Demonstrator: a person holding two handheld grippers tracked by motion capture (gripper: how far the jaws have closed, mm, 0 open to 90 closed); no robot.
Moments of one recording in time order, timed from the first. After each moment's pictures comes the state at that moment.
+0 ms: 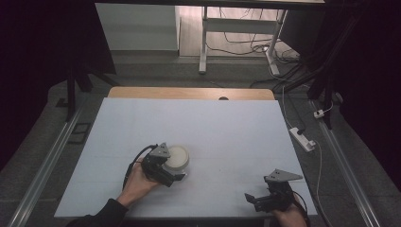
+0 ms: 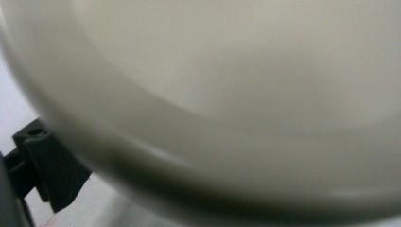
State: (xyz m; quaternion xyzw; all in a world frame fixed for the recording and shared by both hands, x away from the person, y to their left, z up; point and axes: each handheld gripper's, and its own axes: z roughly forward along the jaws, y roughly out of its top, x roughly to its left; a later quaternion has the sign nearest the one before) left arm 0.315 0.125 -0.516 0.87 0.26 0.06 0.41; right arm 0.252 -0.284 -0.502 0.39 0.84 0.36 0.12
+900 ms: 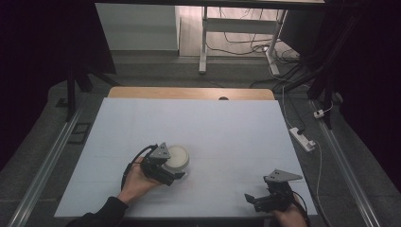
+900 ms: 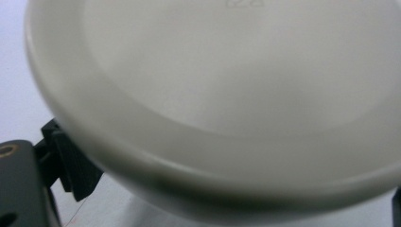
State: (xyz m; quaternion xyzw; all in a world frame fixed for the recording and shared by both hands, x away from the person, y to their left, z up) left arm 0.310 0.124 -0.511 0.88 0.25 0.09 0.40; right arm 0.252 -0.284 -0.502 0.39 0.84 0.36 0.13
